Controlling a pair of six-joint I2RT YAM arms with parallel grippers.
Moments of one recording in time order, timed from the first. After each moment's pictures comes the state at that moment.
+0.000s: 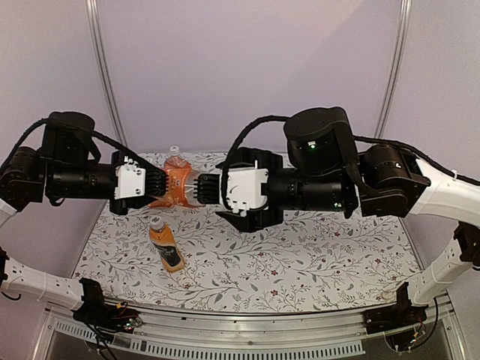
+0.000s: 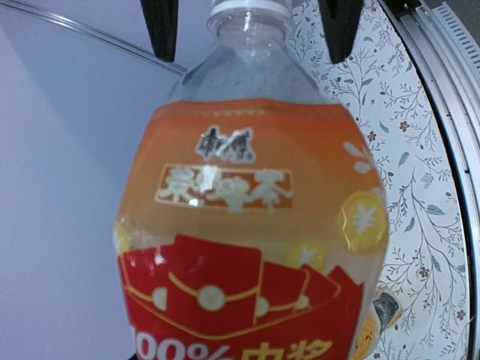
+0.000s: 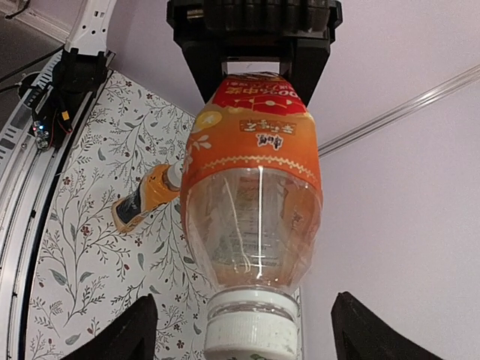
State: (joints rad) left arm -1.06 0.98 1.37 -0.91 -0.09 0.92; right arm 1.39 1.51 1.66 -0.53 0.26 -0.80
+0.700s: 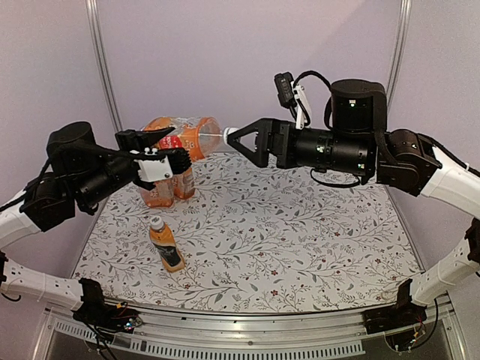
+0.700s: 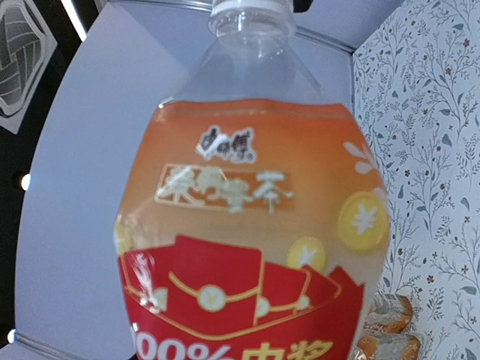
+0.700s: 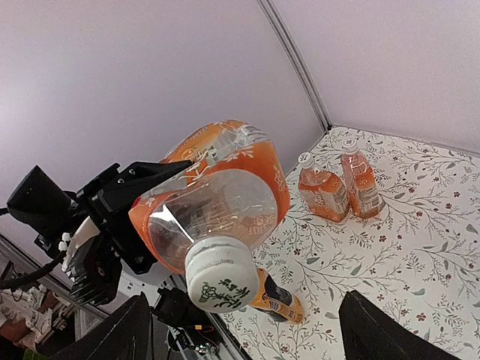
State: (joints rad) left arm -1.06 0.95 1.08 -0.19 -0.44 1.27; right arm 1.19 1.40 1.57 -0.35 0.12 0.51
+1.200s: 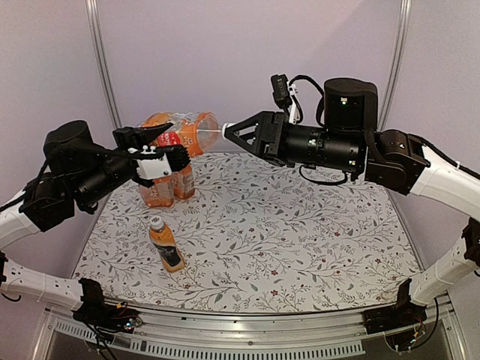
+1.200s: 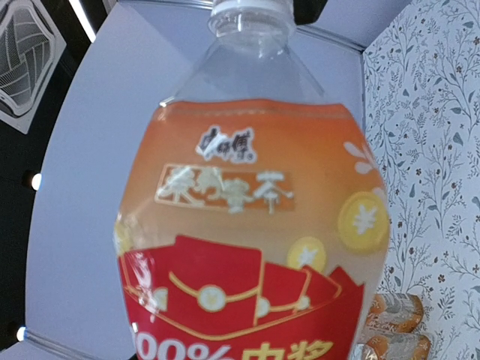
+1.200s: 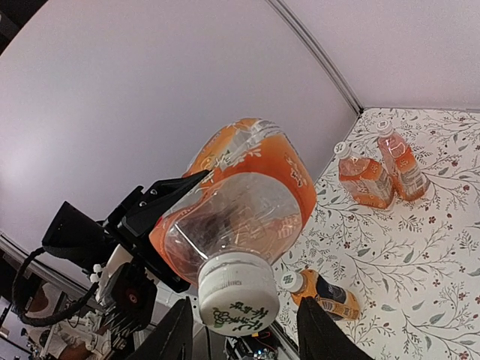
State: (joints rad) left arm -1.07 0.94 1.08 -0.15 -0.45 1.31; right arm 1.16 1.44 1.57 -0.25 0.03 0.76
